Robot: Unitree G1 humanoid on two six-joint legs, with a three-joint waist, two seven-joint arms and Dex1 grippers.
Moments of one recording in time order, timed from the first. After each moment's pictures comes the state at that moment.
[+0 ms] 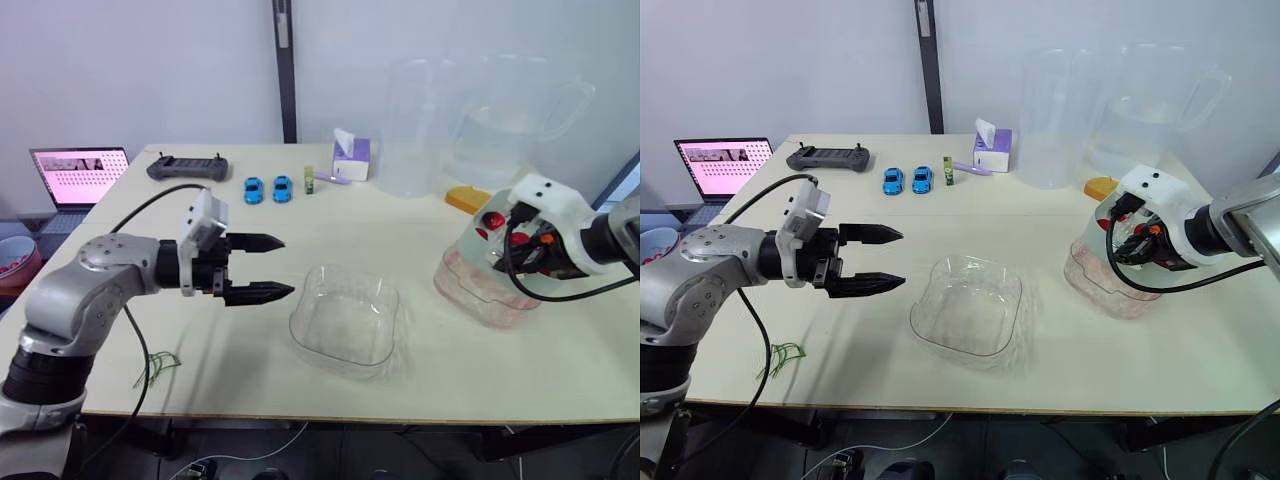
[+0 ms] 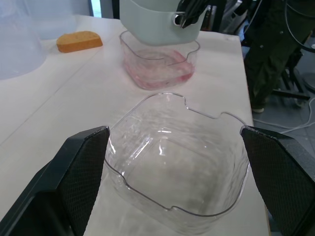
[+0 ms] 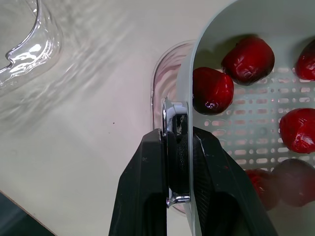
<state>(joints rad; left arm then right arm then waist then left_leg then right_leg) -0.62 0.81 0.05 -0.26 -0.71 0.71 -1.13 -0.90 -1.37 0.20 -0.25 0.49 1.37 0.99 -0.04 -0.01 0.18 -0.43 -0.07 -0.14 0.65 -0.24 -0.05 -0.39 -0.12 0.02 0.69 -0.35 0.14</state>
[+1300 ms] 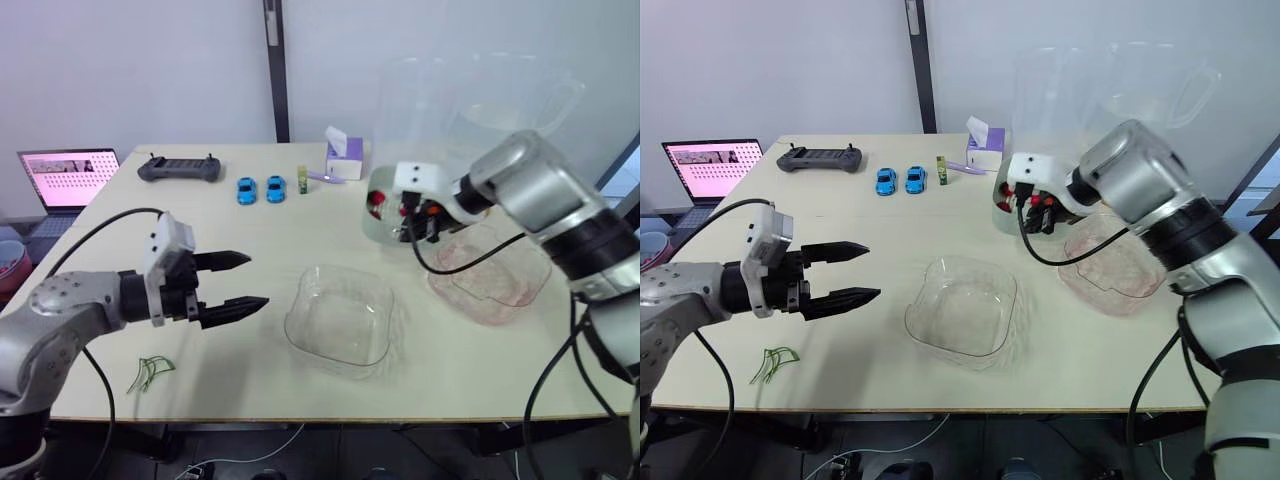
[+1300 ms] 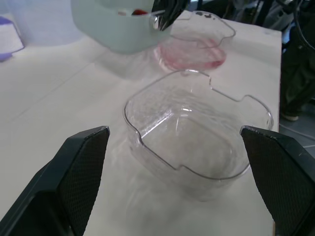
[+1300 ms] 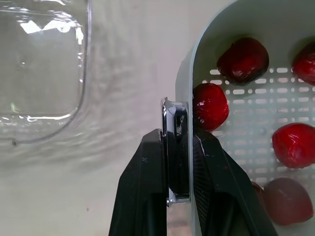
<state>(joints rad) -0.28 0.86 0.30 -0.50 -0.81 0.79 -0.93 -1.36 -0.82 0.67 0.37 0.01 0.71 1.36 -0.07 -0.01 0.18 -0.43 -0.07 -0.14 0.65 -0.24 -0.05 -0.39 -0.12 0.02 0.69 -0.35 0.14</state>
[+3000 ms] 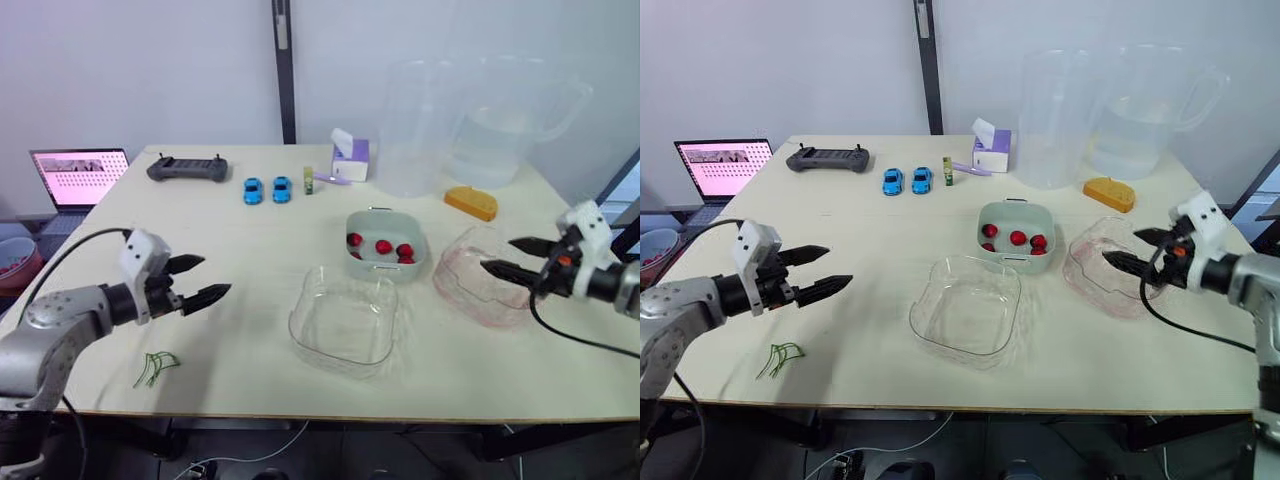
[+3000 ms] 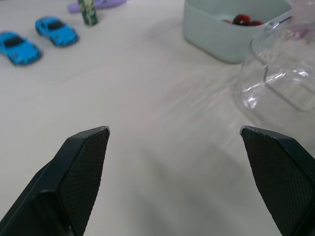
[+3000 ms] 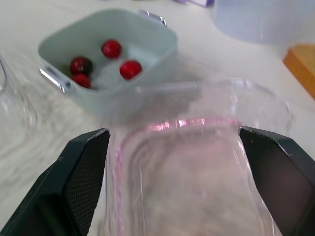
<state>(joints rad) -0.21 0.84 0.25 -0.16 -0.59 0.53 -0.85 -0.35 -0.91 -0.45 0.06 0.34 0.65 1.07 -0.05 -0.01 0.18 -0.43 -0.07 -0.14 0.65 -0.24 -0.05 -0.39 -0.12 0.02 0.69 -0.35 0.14</state>
